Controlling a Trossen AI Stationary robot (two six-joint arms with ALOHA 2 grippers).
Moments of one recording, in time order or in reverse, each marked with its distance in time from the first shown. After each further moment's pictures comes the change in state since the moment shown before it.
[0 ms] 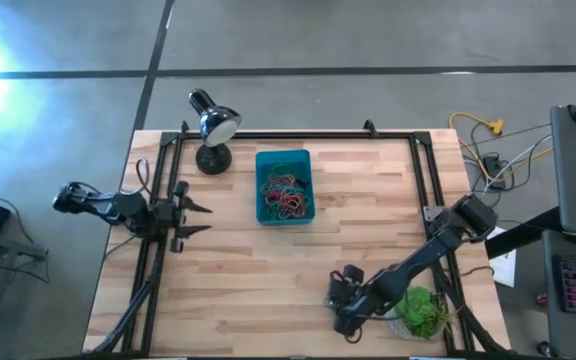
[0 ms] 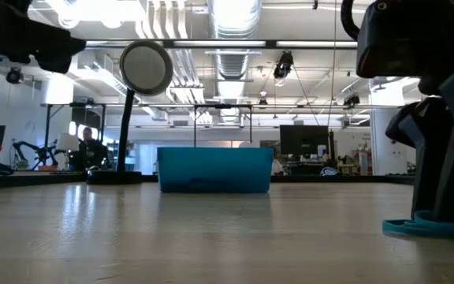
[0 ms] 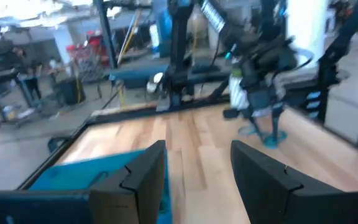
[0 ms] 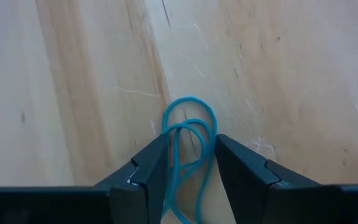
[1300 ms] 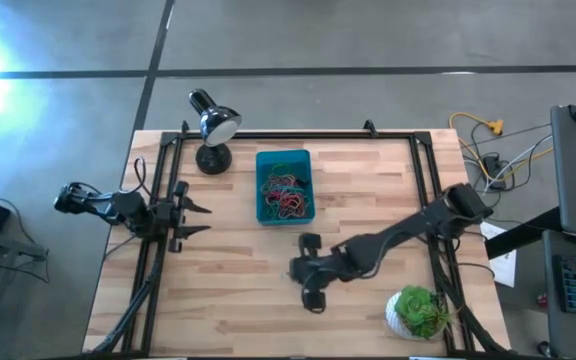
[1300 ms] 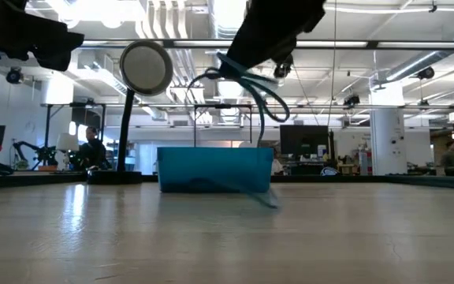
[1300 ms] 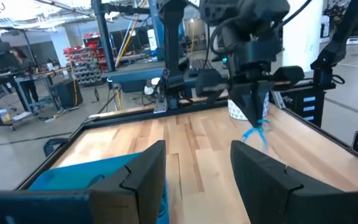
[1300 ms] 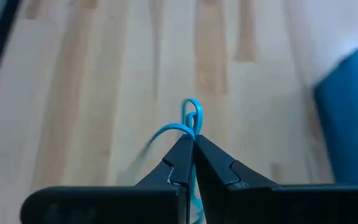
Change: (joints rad) left arm 0.000 -0.008 -0.003 0.006 0.012 -0.003; right arm -0.246 -0.022 0.405 -0.225 0.031 -0.658
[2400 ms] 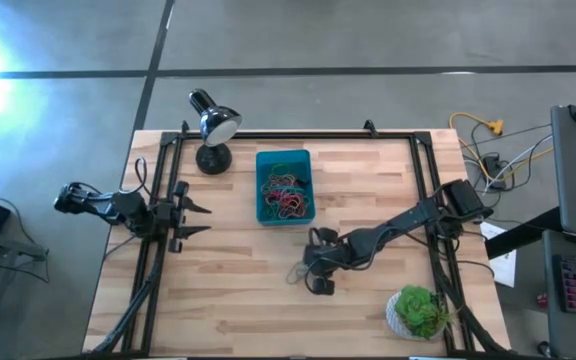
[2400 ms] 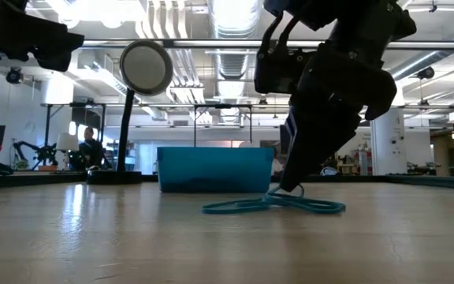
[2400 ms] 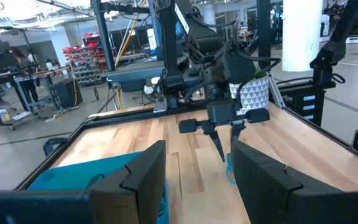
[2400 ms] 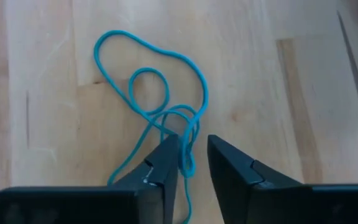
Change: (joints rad) left arm 0.000 0.002 -0.001 0.000 0.002 0.001; right arm -0.100 0.000 -0.328 0.174 -0.135 0.154
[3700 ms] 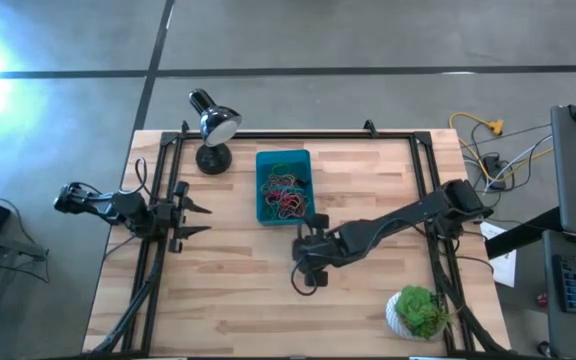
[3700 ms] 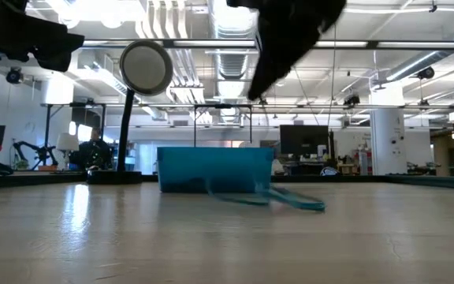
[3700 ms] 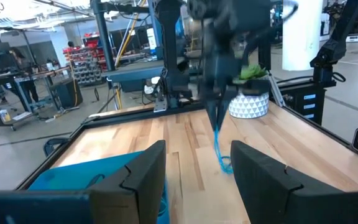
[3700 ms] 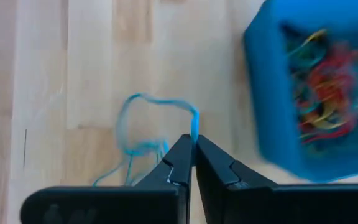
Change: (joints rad) left arm 0.000 0.000 -0.002 0.000 0.000 0.004; right arm -0.003 0.000 0.358 -0.413 0.174 -0.174
